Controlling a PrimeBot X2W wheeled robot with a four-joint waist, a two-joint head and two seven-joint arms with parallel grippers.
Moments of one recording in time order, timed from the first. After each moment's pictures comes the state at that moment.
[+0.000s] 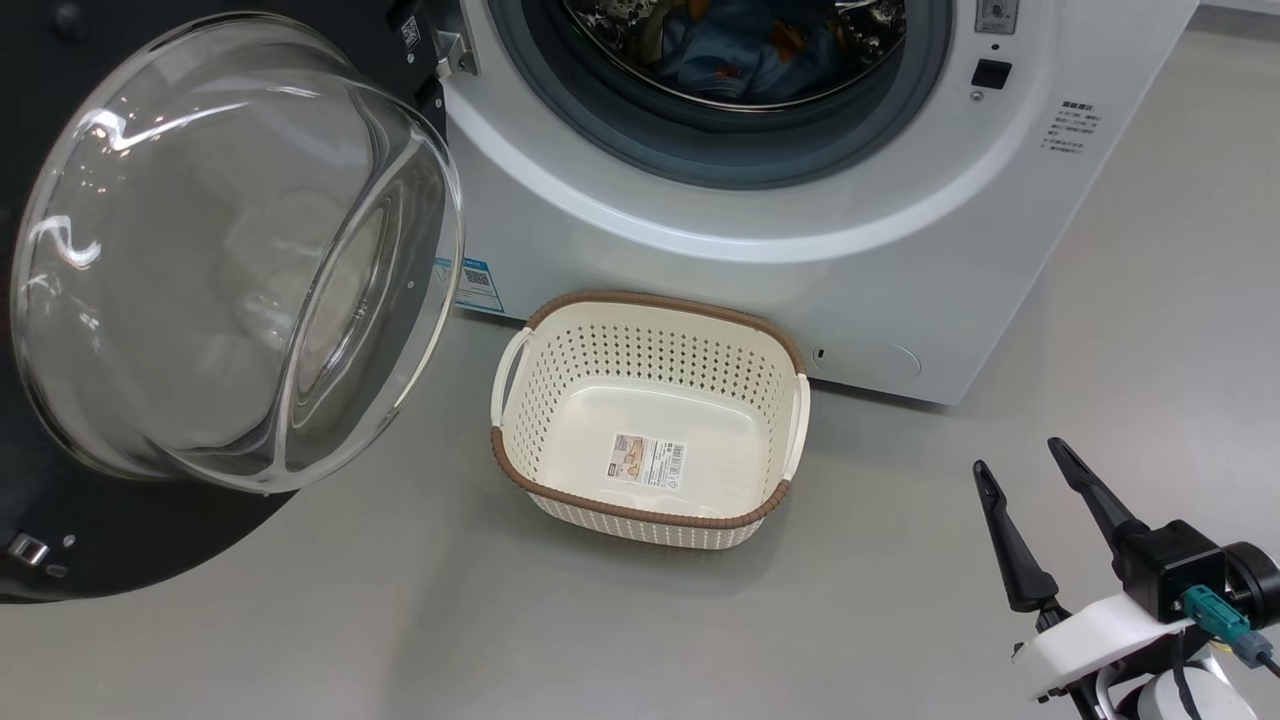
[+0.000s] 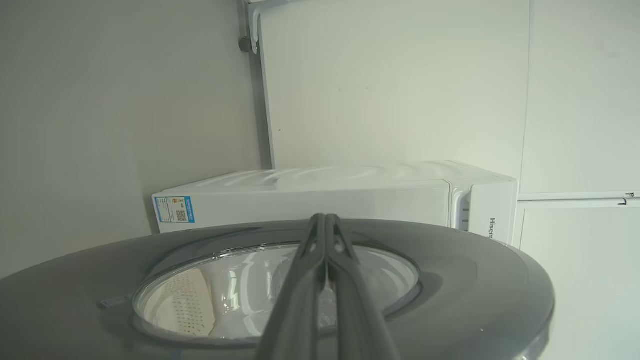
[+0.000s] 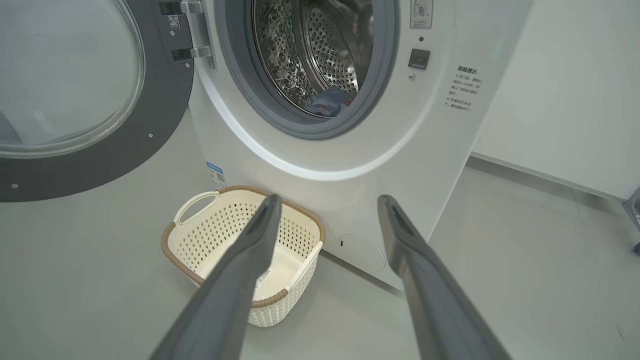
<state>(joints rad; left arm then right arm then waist) -0.51 0.43 0.58 0.73 -1.61 -0.11 0.72 0.01 -0.27 0.25 0.15 0.22 0.12 -0.26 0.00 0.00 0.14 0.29</state>
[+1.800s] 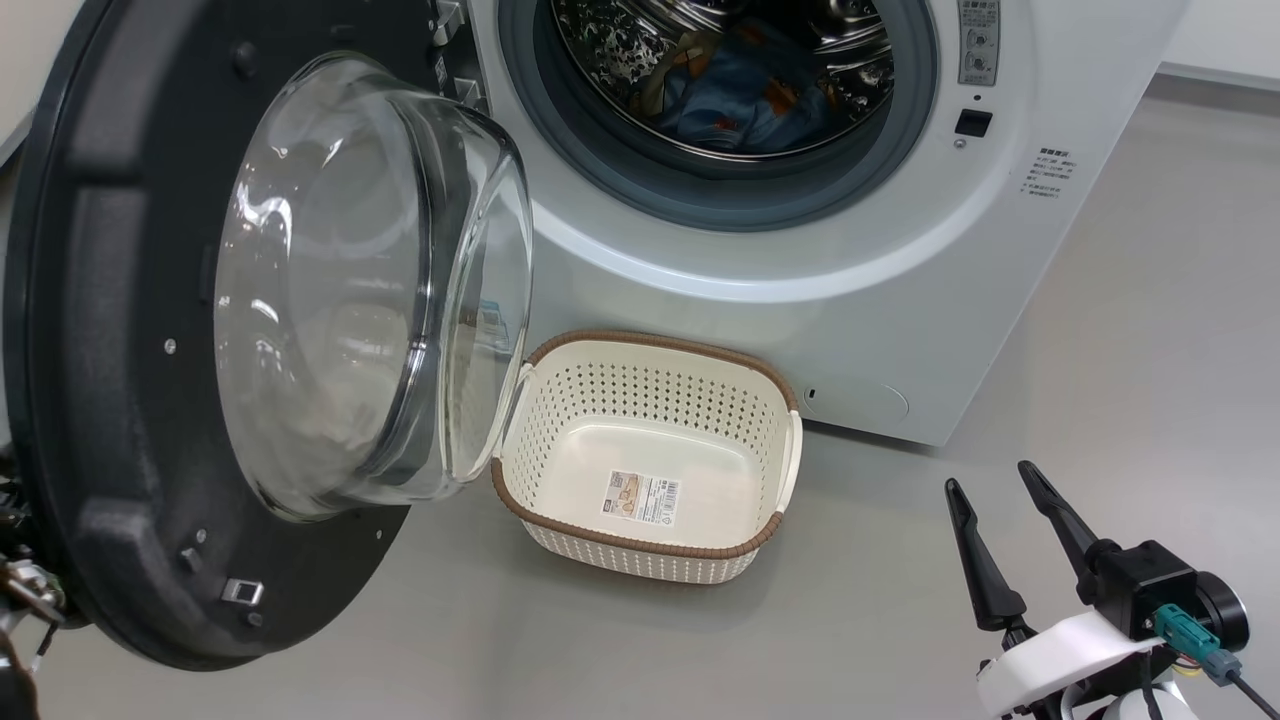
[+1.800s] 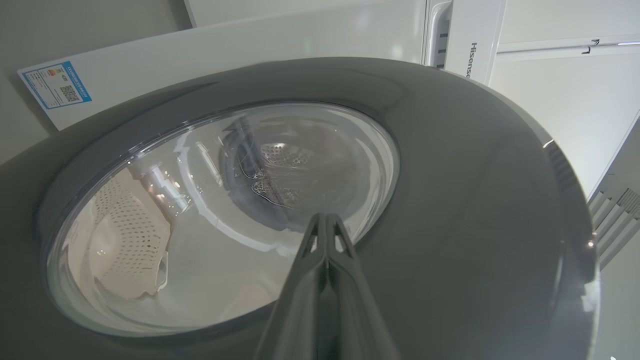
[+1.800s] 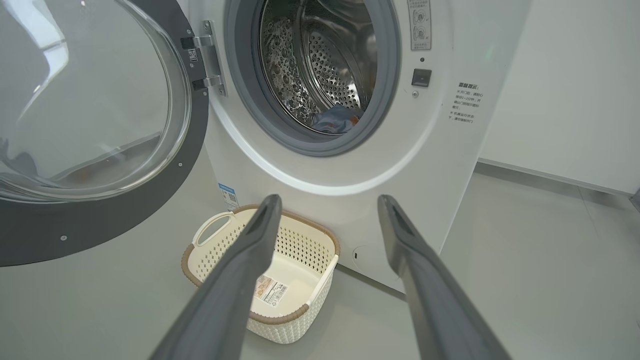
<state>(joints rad) -0.34 0.19 0.45 0.37 -1.66 -0.12 0.91 0.04 -0.19 0.24 0.16 0.23 0.12 -0.26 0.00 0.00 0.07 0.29</state>
